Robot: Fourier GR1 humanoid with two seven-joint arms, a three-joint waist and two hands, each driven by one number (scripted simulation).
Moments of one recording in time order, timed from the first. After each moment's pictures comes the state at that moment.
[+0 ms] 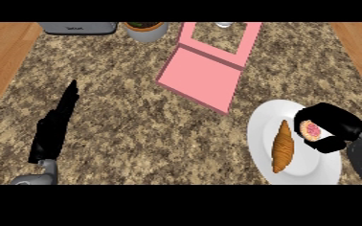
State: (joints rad) left arm -0.02 0.23 0.03 -1.52 -0.15 0.07 0.09; right arm -0.31 -0.56 0.07 -0.92 1.05 0.25 -0.69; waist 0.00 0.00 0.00
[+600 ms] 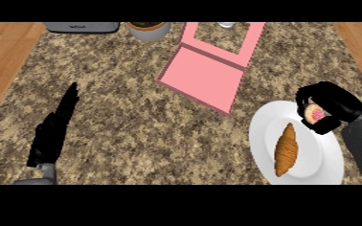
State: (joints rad) left arm 0.00 0.21 0.03 -1.55 -0.16 0.05 0.09; right arm -0.44 -0.51 -0.03 -0.82 1.05 0.07 -0.69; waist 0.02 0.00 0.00
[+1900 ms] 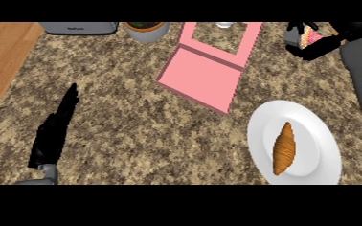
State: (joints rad) left arm 0.01 0.20 0.04 -1.55 -0.18 0.06 0.08; right arm -1.01 -0.48 -0.29 -0.52 0.78 0.30 -0.82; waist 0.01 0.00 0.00
